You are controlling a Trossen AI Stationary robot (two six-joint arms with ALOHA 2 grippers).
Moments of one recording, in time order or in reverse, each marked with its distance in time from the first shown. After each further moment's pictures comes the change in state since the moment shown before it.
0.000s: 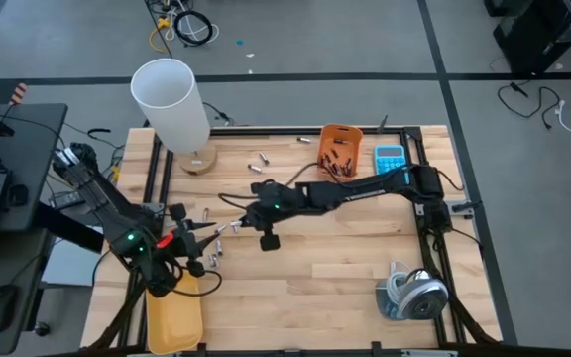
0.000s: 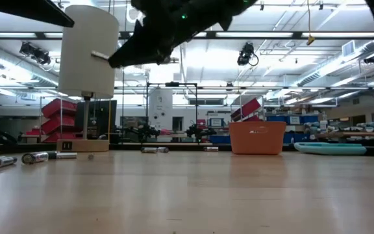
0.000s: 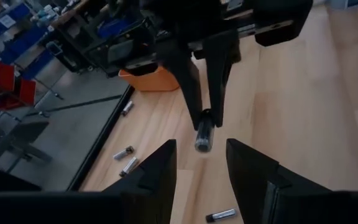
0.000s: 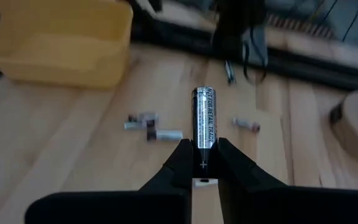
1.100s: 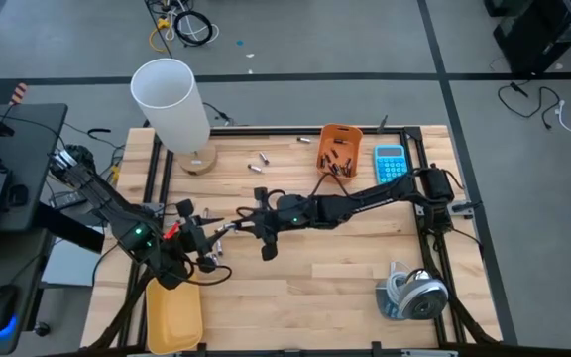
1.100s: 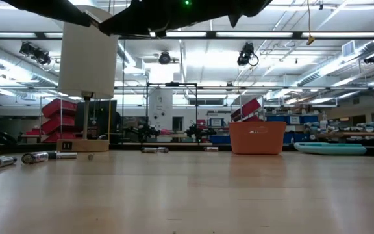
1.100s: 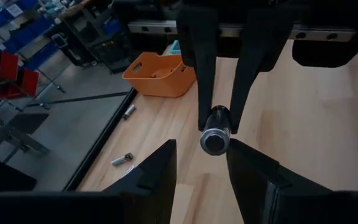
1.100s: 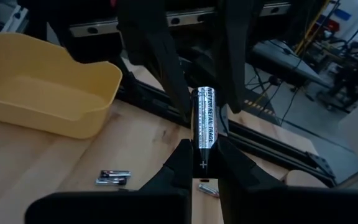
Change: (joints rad) left arm 0.116 0.003 0.000 0.188 0.030 0.149; right arm 0.079 -0.053 -0.159 0.401 0.148 -0.177
